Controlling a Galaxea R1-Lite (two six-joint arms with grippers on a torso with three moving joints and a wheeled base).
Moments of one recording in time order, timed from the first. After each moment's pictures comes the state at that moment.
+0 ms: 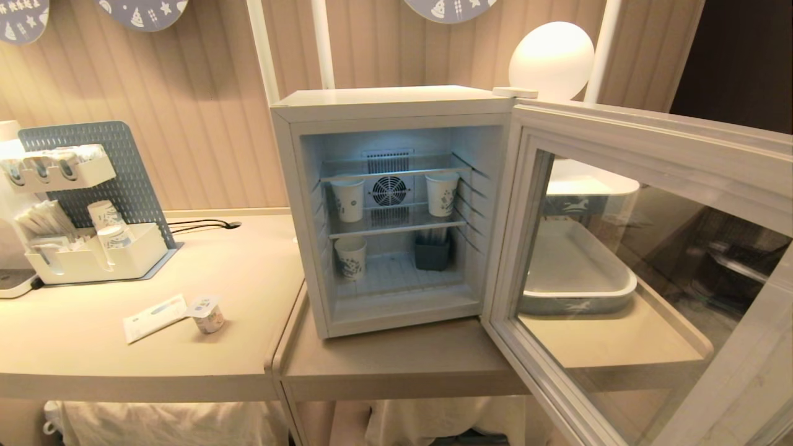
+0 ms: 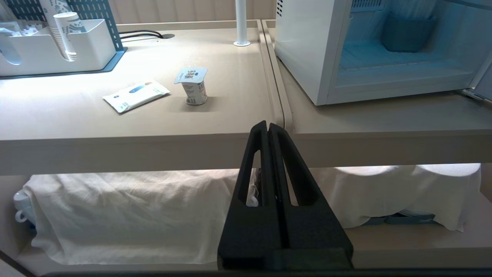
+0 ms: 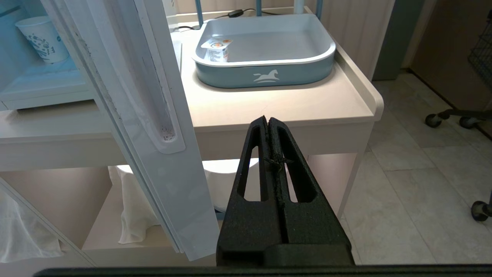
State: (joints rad) left arm 0.00 0.00 0.00 0.00 0.00 0.01; right arm -0.01 0.00 -0.02 0.06 0.00 0.00
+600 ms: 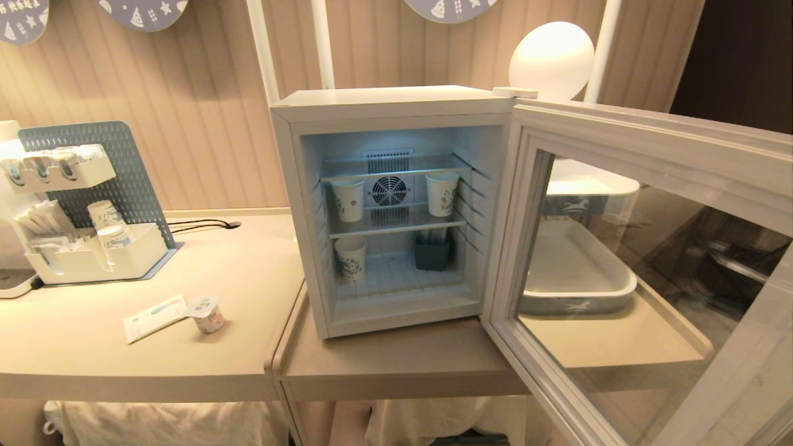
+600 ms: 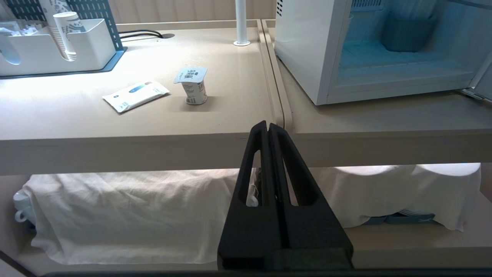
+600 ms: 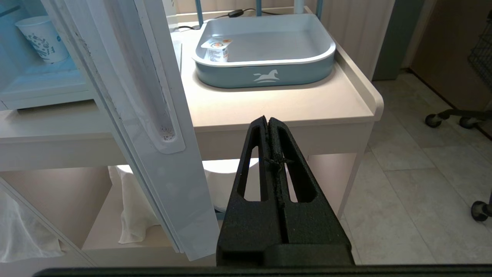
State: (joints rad) left arm 0.00 0.00 0.00 0.00 0.00 0.01; right arm 0.00 0.00 -0.02 0.06 0.00 0.00
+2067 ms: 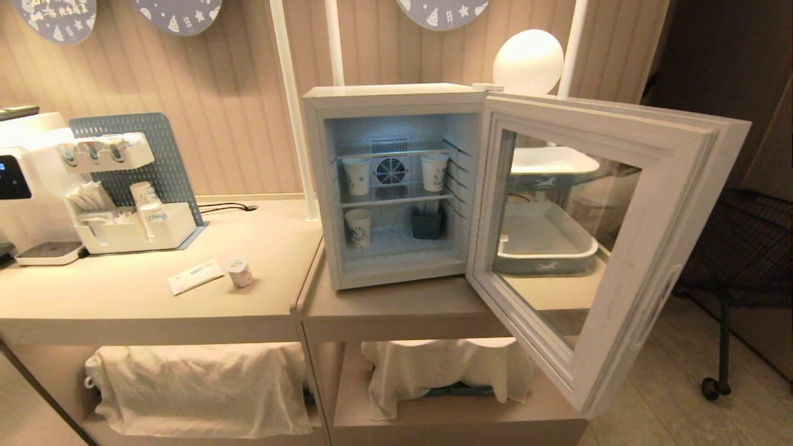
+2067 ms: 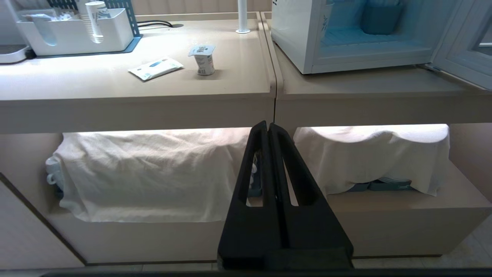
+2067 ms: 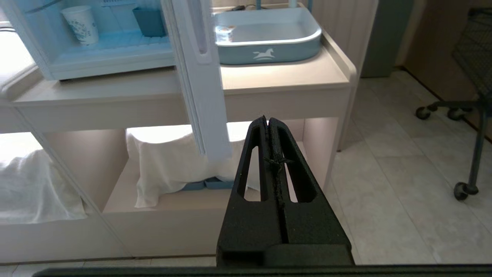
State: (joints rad) left arm 0.00 0.00 0.00 0.00 0.00 0.01; right arm 0.00 0.00 -0.02 0.04 0.00 0.00
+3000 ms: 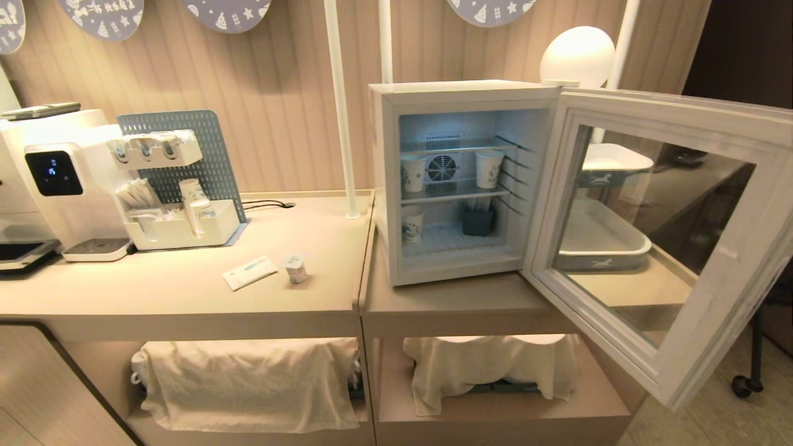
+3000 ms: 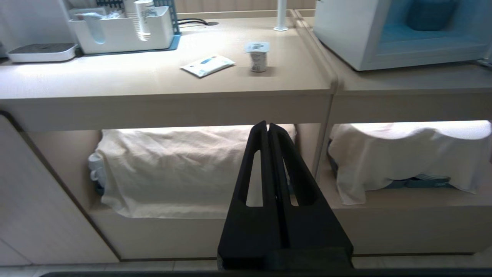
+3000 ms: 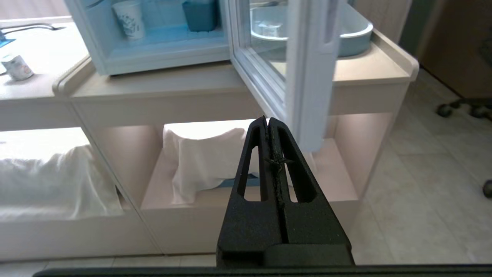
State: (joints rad) left arm 0.00 0.00 0.00 0.00 0.00 0.01; right arm -0.01 0.00 -0.02 0.04 0.00 0.00
